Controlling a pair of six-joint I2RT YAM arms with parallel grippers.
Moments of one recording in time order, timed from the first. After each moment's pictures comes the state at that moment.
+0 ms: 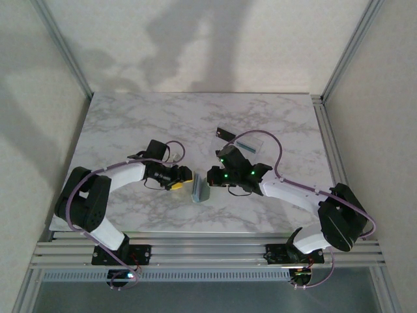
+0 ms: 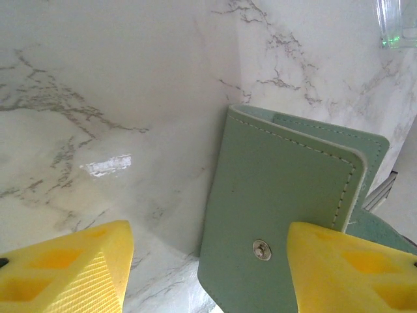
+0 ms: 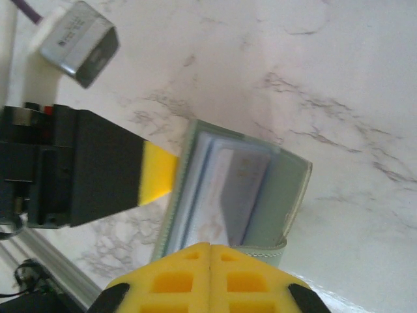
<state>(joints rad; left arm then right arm) -0.34 1.60 0.81 -0.35 0.64 -0.64 0.86 1.43 0.90 -0.28 -0.15 0.78</state>
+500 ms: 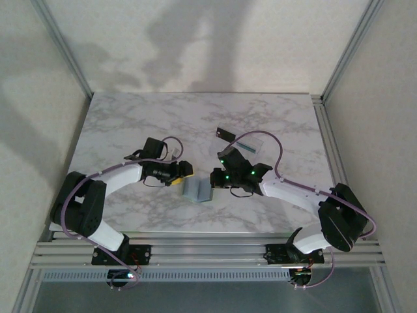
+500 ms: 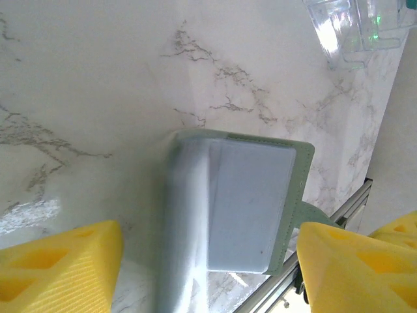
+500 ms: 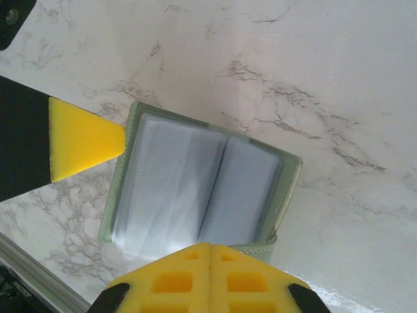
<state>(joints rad) -0.33 1.55 0.79 -0.28 0.65 -0.66 0.86 1.43 0.90 -0.34 -0.12 0.76</state>
